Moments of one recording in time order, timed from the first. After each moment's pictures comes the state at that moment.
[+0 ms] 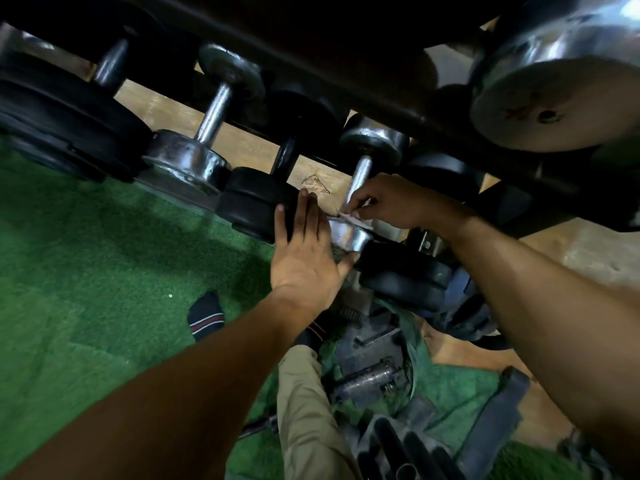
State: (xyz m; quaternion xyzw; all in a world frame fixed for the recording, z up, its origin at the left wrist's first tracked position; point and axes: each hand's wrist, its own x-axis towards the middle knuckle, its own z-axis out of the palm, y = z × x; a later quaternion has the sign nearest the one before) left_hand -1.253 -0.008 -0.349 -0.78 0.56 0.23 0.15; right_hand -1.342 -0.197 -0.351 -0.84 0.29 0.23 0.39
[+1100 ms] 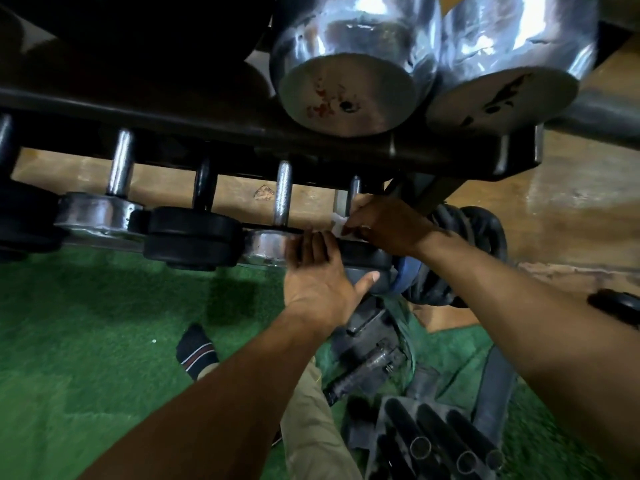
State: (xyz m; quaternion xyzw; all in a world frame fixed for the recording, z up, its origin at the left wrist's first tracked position) left_hand -1.344 -0.046 -0.322 -0.71 0.61 0.32 0.15; right_hand -1.467 -0.184 -0.343 -0.91 0.30 0.16 0.24
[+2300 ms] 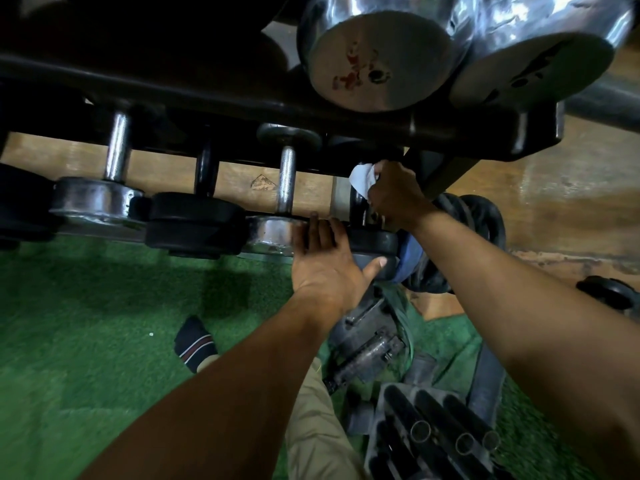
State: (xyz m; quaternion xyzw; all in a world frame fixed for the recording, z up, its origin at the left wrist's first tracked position) left_hand -1.341 -0.046 -0.324 -0.70 0.60 0.35 0.15; right_hand -1.439 -0.191 -0.347 -0.67 0.67 0.07 0.31
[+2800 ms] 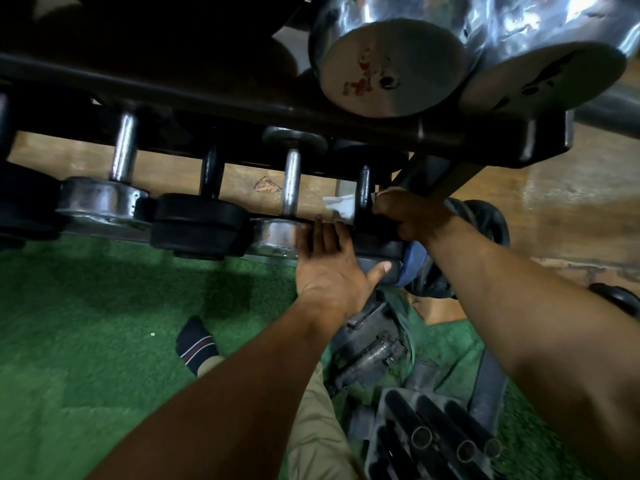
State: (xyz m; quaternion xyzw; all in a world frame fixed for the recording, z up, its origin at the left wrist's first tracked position) left_hand -1.340 -0.045 -0.325 -0.70 0.60 0.35 0.14; right_hand -1.439 -0.181 -0.347 -0.41 0.70 0.08 0.59
